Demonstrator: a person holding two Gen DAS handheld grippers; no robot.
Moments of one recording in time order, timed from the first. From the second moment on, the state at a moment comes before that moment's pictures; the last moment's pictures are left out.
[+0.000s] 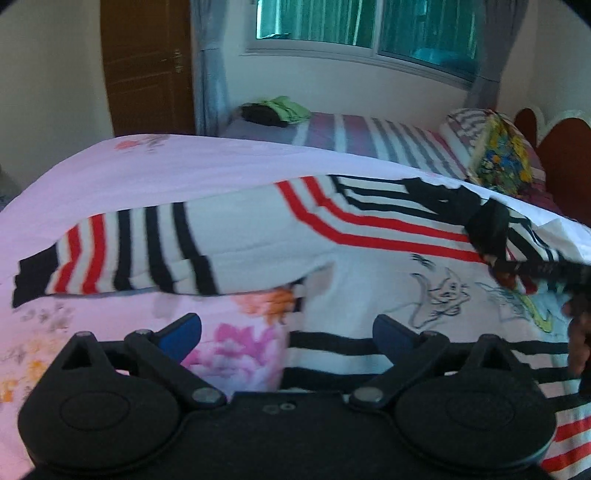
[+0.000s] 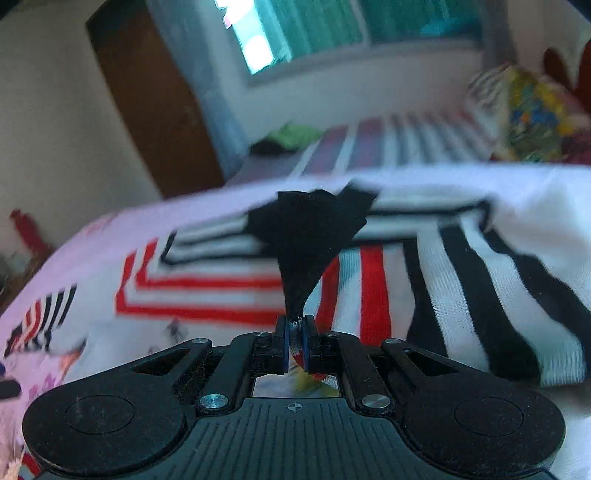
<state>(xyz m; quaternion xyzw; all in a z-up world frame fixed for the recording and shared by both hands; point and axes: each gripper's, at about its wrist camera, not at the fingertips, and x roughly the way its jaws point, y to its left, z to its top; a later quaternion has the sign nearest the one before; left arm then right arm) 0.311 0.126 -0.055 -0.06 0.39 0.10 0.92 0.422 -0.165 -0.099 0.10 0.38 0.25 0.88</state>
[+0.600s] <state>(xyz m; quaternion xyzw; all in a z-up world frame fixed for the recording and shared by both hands) 0.398 0.048 -0.079 -0.11 0.37 -0.04 0.92 0.389 -0.239 -0.069 0.17 0.32 0.21 0.91</state>
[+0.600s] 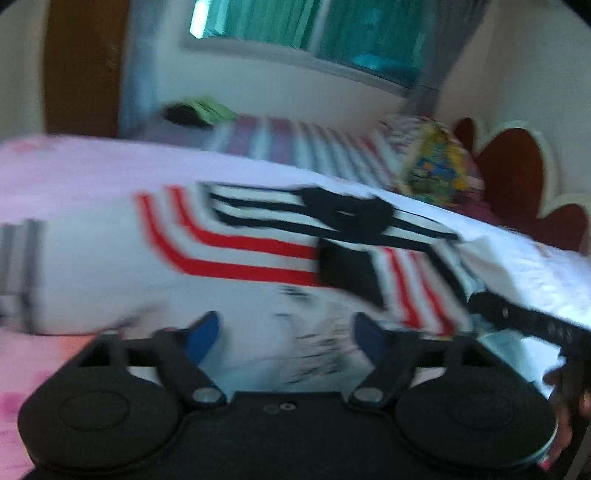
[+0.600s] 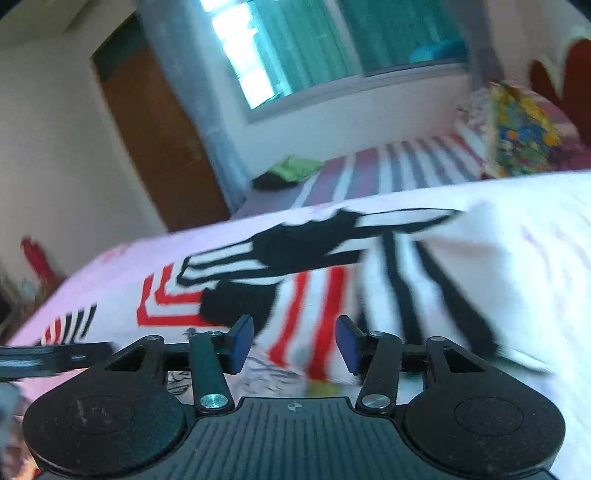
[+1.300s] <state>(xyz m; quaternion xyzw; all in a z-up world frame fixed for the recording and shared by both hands) 0.481 0.040 -0.097 -0.18 0.36 -0.07 0.91 0.378 -0.386 -0.095 0.44 0.33 0.13 0.82</state>
